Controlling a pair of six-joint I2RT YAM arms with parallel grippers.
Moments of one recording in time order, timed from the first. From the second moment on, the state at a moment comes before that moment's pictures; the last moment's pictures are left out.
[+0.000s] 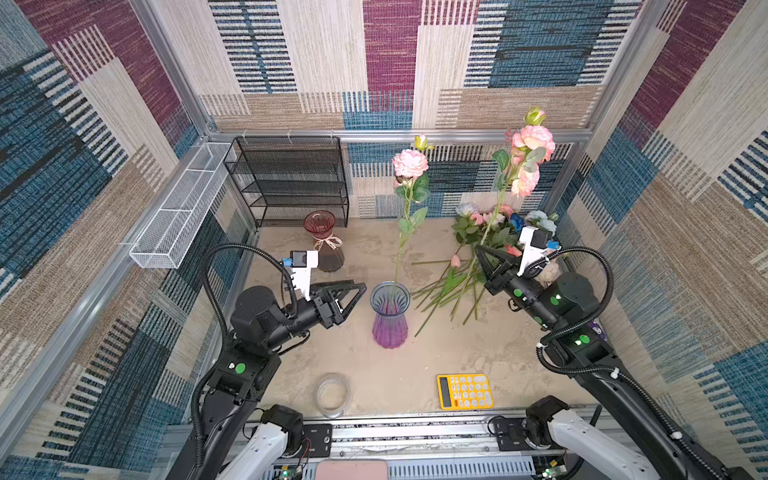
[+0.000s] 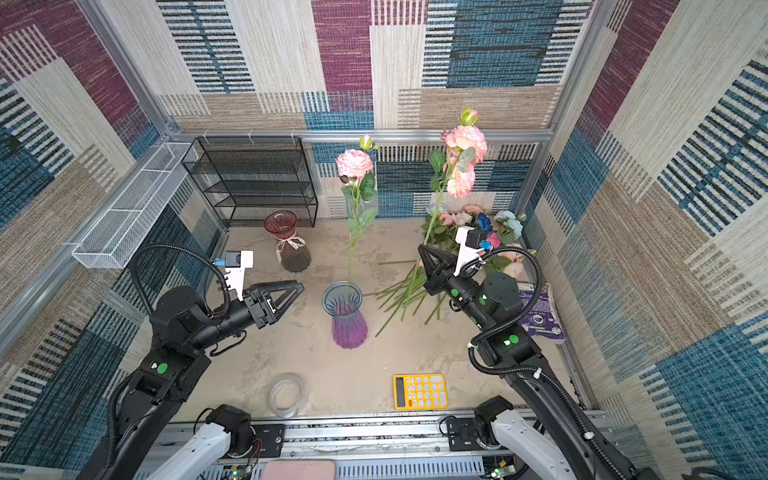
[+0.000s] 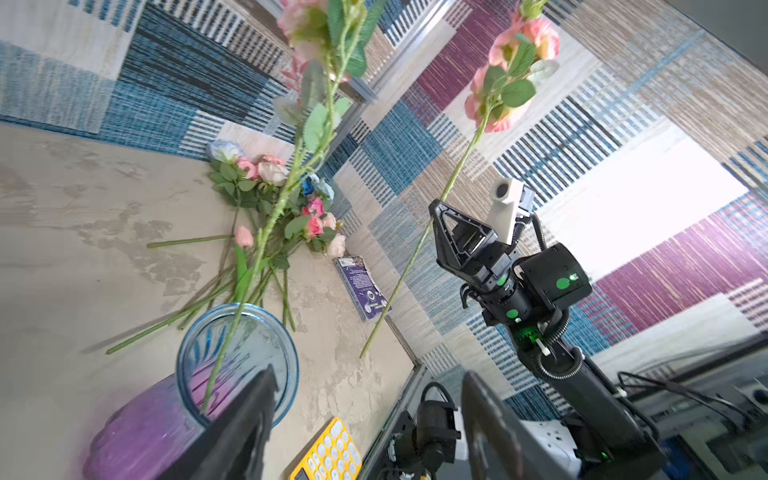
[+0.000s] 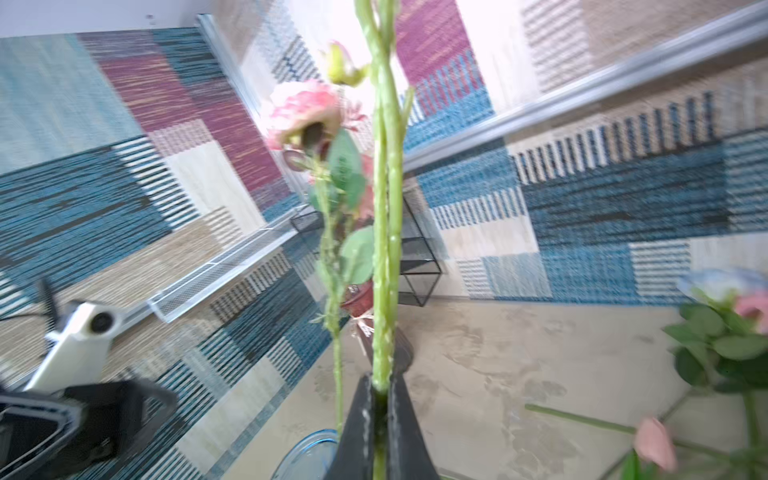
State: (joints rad) left arm -0.34 0.71 0.88 -0.20 0.66 -0.71; right arm 0.44 0.80 0.82 0.14 -0.27 0.48
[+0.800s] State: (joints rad) left arm -0.34 0.87 0.93 0.23 0.92 -0.86; right arm 1.00 1.23 1.16 0.04 -0.37 0.30
